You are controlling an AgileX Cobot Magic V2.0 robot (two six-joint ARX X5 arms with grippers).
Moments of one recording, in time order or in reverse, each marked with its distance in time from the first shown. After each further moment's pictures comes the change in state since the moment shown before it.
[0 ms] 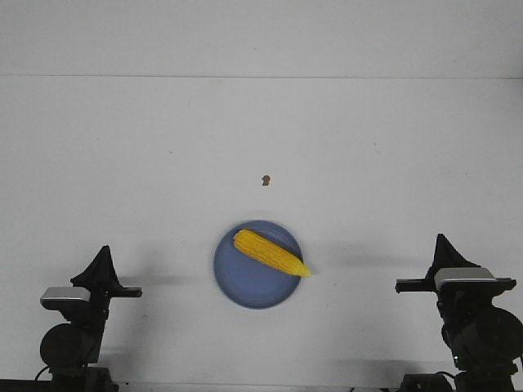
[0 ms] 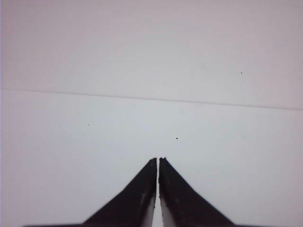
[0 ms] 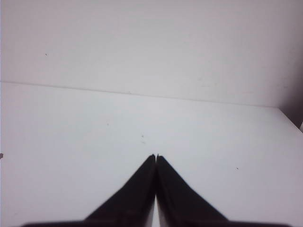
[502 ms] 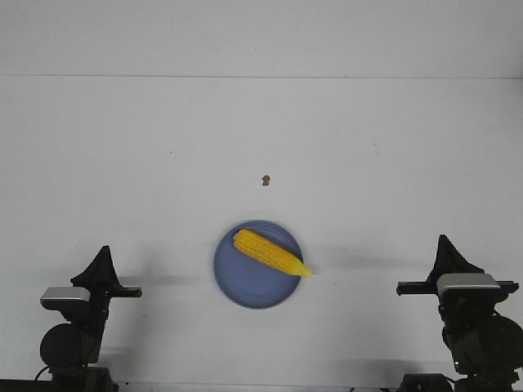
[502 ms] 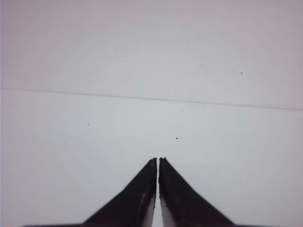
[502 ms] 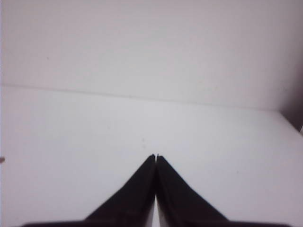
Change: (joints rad) left arm 0.000 0.000 0.000 0.000 0.000 -0.002; right arm 0.004 -0.061 -0.027 0.037 0.000 0.000
